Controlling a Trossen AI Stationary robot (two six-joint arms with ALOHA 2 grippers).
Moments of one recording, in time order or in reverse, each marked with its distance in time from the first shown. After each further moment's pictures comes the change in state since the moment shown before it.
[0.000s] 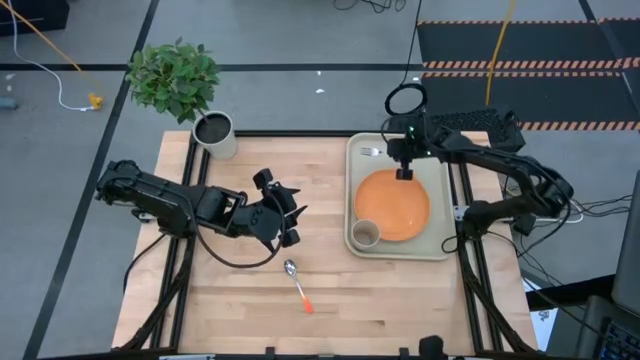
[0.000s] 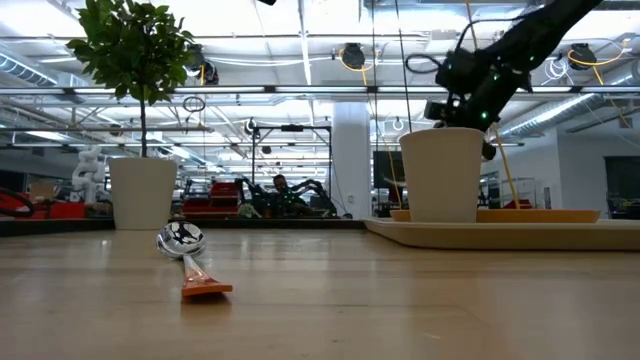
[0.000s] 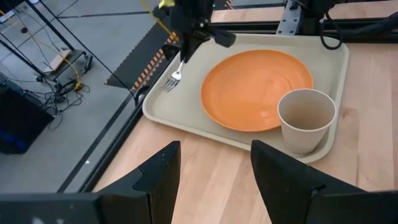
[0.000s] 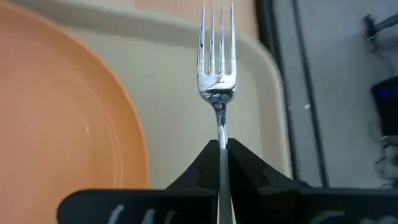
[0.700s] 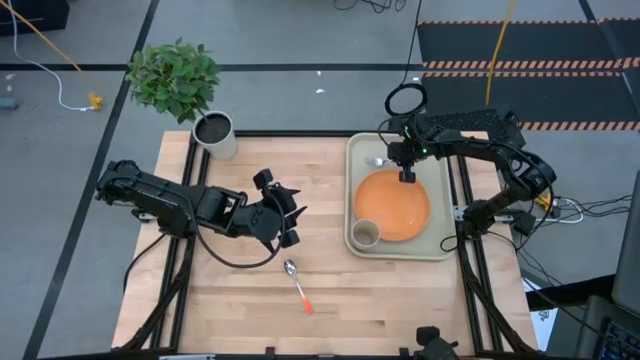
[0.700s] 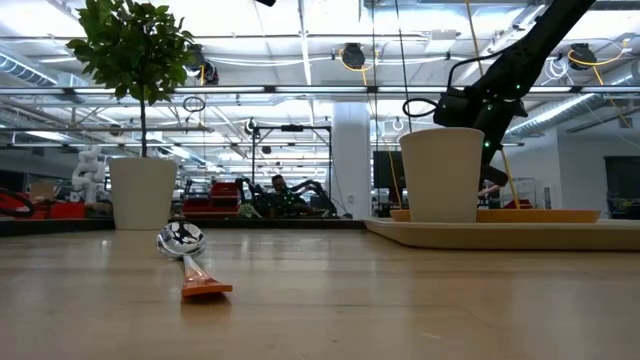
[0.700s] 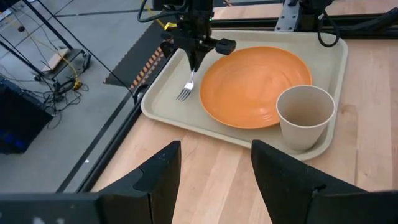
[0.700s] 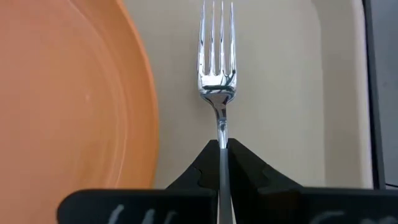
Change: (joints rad) left arm 0.000 0.000 0.000 -0.010 0.009 -0.001; right arm -0.104 0.188 0.000 -0.030 -0.063 -0.070
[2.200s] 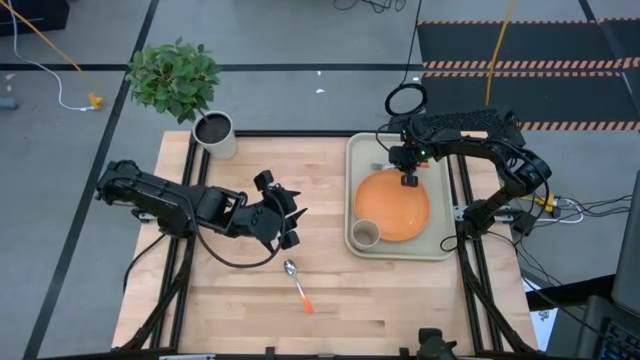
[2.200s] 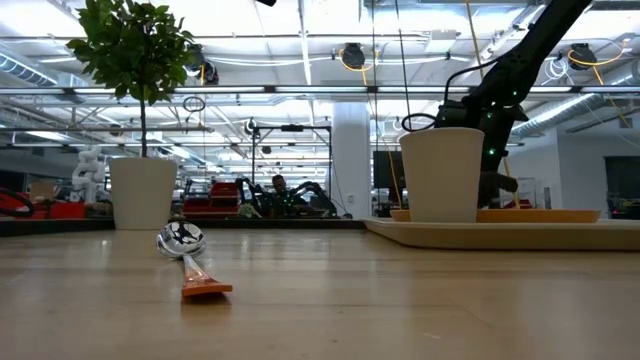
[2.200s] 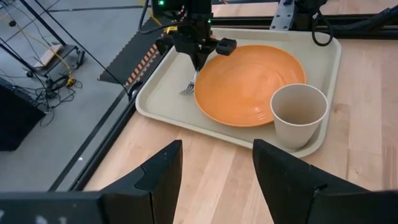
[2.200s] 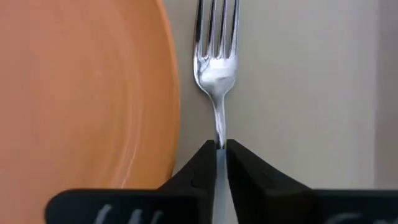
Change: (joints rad) left arm -0.001 0.000 0.000 0.002 0.026 -0.016; right arm -0.002 0.049 0.000 -0.072 0.036 0.022
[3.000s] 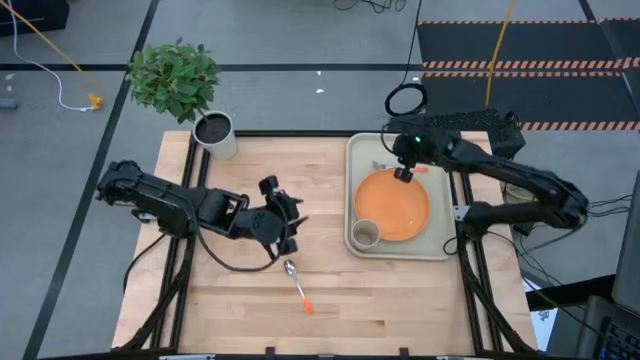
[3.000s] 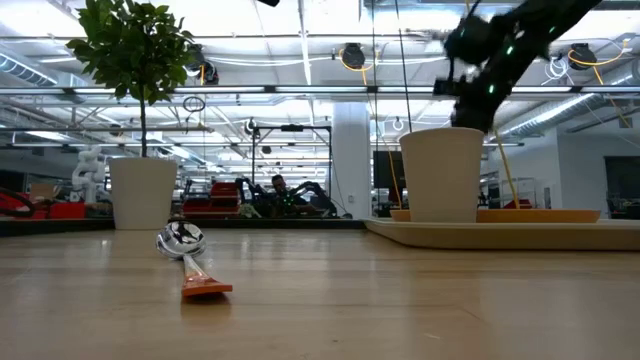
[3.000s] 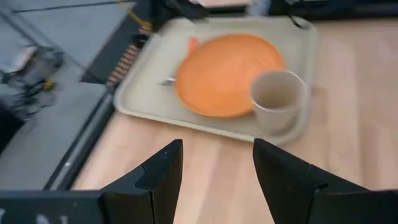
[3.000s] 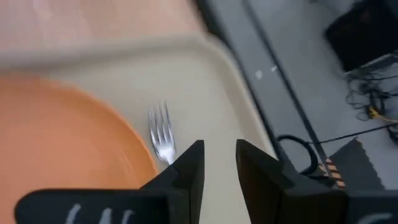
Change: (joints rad) left arm -0.014 0.012 -0.001 -0.002 0.081 0.044; right arm 0.235 -0.407 -0.001 -0.011 0.303 0.423
